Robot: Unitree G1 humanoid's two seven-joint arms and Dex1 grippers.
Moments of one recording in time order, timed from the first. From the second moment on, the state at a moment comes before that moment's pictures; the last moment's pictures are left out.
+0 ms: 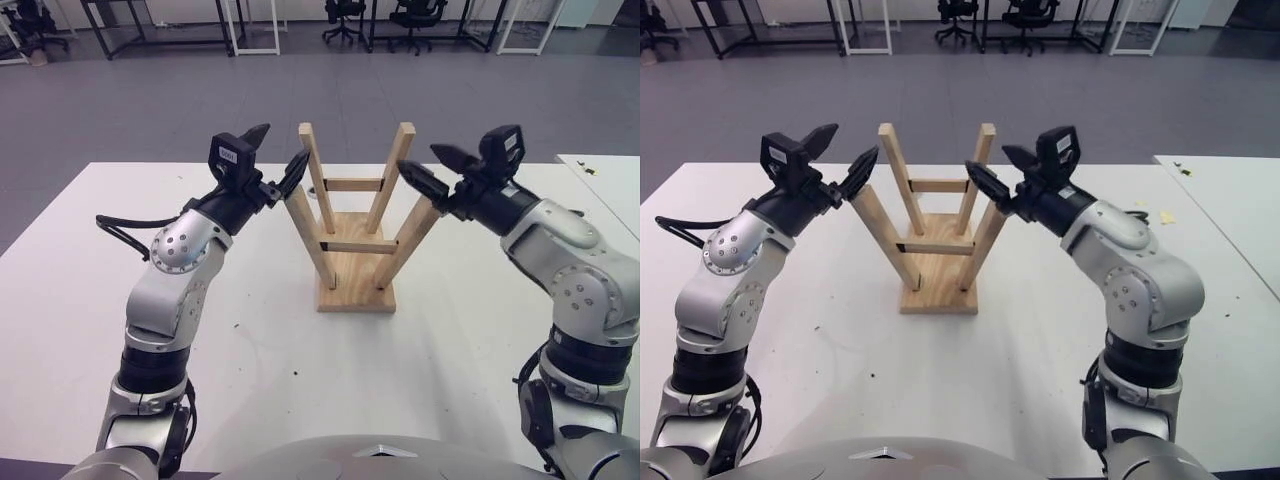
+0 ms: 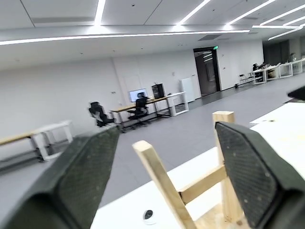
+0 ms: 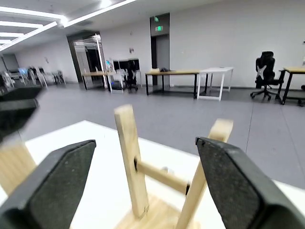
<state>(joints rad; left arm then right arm) -0.38 0.37 0.04 -0.43 -0.42 0.45 -0.29 -0.54 -0.43 -0.33 -0.51 0.75 0.99 0.34</state>
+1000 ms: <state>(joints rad) 0.00 0.43 -0.02 0.02 -0.07 0.28 -0.43 -0.43 -0.48 0.02 0.42 0.07 0.24 0.36</state>
